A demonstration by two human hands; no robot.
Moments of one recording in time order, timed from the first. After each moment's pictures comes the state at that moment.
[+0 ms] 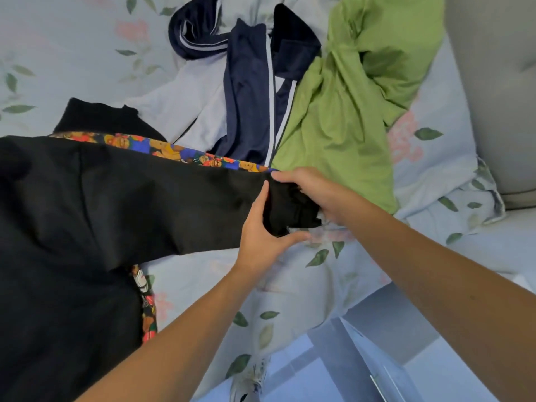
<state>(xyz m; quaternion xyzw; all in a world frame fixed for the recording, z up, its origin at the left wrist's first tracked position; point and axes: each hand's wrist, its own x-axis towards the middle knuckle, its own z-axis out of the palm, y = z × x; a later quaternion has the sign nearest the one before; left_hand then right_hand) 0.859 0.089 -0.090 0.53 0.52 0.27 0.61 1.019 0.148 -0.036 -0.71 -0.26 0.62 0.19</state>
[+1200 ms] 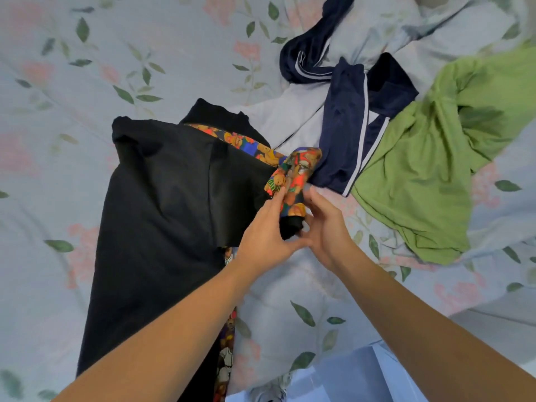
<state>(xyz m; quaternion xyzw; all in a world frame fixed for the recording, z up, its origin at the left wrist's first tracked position) 0.682 0.131 -0.059 0.69 0.53 0.20 0.44 0.825 0.129 -0.033 -0.54 -0.12 0.69 0.47</state>
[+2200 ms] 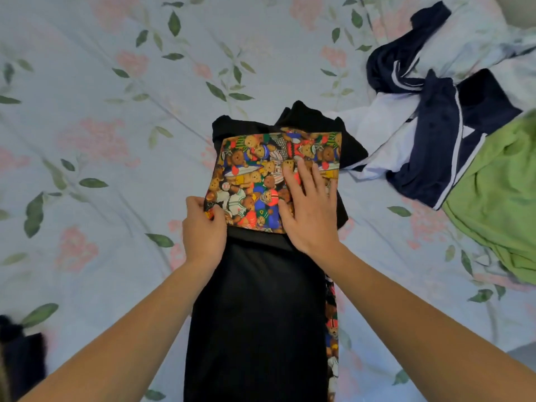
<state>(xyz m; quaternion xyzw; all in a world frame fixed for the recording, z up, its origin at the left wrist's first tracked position) 0.380 0.170 -0.071 0.41 0.79 0.31 0.35 0.586 0.185 -0.075 -0.69 -0.72 0.08 0.08</state>
